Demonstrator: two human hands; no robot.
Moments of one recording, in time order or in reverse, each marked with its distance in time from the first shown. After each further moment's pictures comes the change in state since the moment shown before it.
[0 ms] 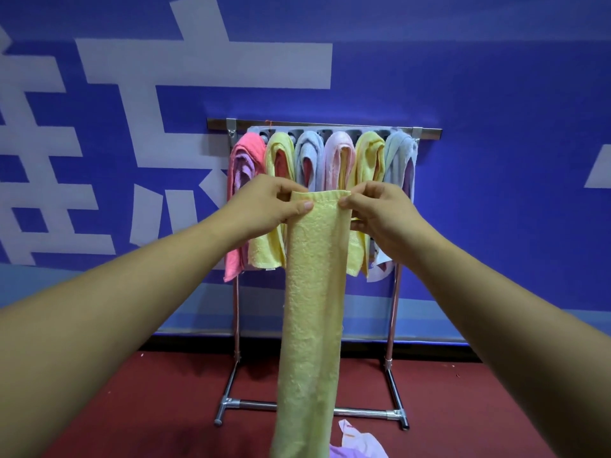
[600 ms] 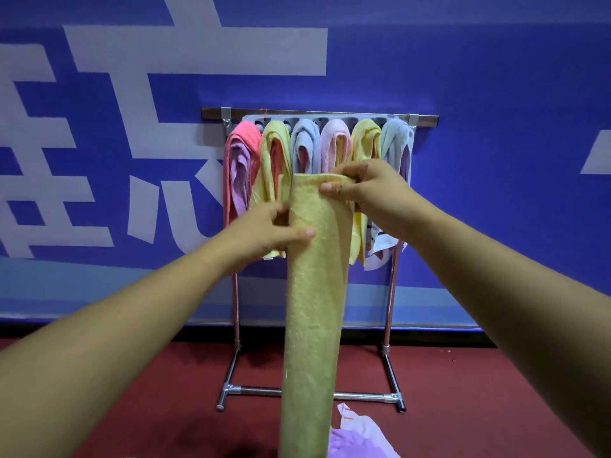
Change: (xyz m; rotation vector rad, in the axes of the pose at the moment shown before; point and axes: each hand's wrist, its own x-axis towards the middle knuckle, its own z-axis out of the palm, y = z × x) left_hand -0.032 -0.025 0.023 -0.240 -0.146 -0.072; right_hand 0.001 -0.016 -0.002 -0.265 -0.166 -0.109
